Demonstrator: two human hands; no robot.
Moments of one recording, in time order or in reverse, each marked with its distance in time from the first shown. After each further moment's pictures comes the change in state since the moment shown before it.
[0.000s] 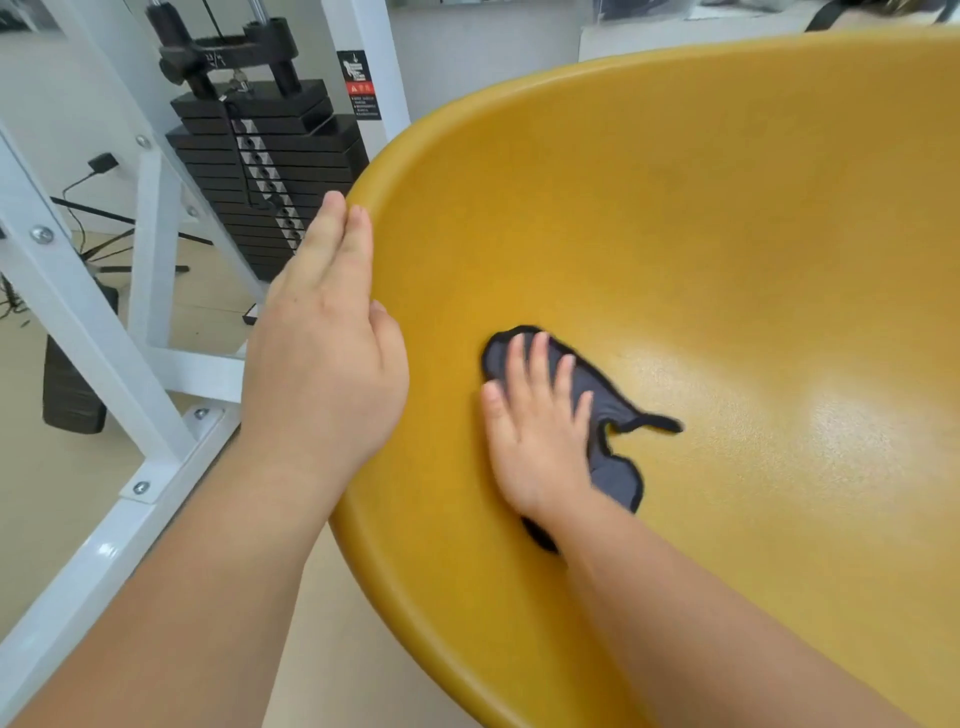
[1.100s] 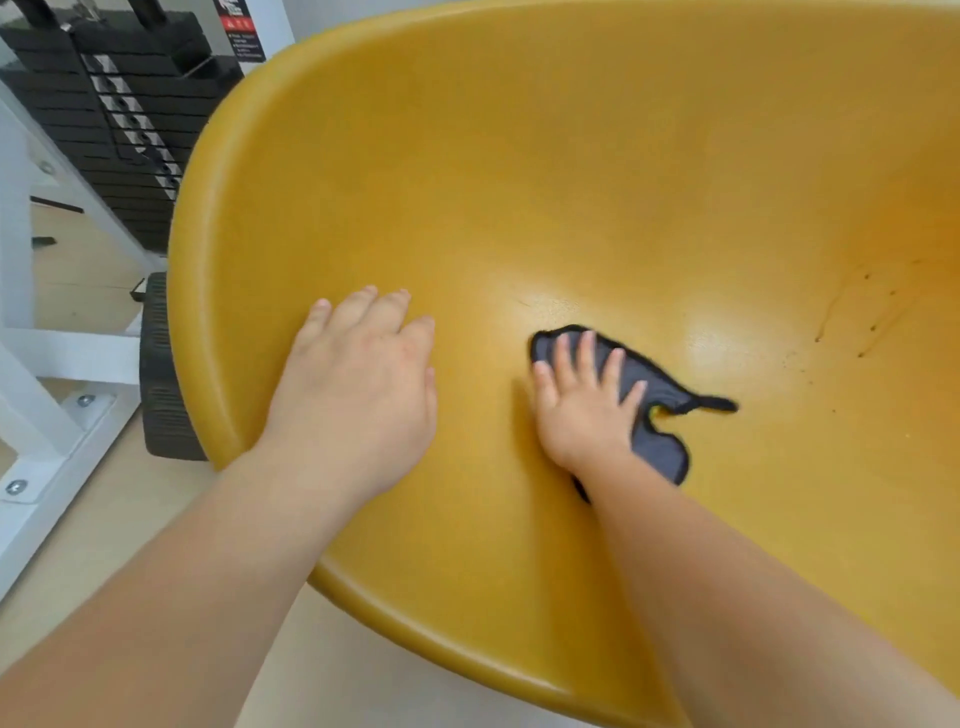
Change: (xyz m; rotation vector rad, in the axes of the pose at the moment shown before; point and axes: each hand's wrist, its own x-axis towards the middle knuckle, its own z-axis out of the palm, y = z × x) left_hand -0.050 0.055 0.035 0.253 -0.453 0.282; right_hand -0.026 0.111 -0.054 -0.311 -0.062 0.362
